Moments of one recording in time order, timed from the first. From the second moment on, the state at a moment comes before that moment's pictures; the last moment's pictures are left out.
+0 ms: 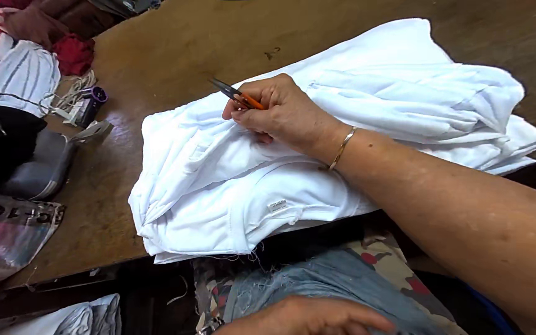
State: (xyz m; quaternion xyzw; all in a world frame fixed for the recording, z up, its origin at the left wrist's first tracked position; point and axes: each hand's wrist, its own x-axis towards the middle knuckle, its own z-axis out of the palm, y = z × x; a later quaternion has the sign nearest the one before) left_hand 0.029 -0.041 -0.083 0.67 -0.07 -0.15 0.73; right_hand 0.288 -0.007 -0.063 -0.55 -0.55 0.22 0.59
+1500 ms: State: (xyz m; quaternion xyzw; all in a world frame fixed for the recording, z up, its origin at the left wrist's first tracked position) left_hand -0.069 0.017 -0.031 0.89 0.08 -0.07 0.45; right_hand 0.281 0.006 -0.072 -0.57 -0.62 0.16 0.52
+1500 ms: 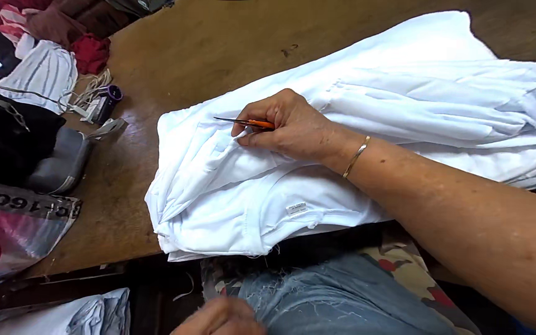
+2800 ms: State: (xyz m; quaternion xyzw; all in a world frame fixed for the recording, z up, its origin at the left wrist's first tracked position) left_hand -0.008 -0.014 -0.102 0.48 0.23 0.44 0.72; right_hand 0.181 -0.142 -0.109 -0.57 -0.53 0.23 0.58
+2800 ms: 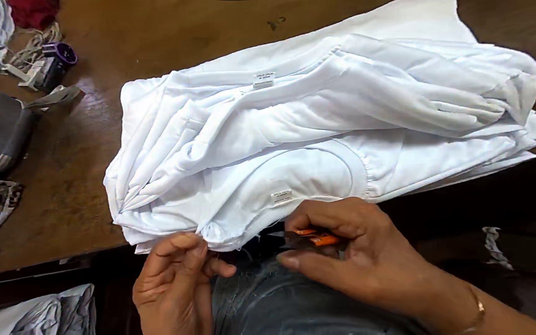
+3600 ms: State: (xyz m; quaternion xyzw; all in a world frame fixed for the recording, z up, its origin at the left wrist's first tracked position) left_hand -0.008 -0.021 -0.123 0.60 0.20 0.48 0.61; right_hand 0.151 -0.091 -0.100 -0.54 -0.53 0.25 0.61
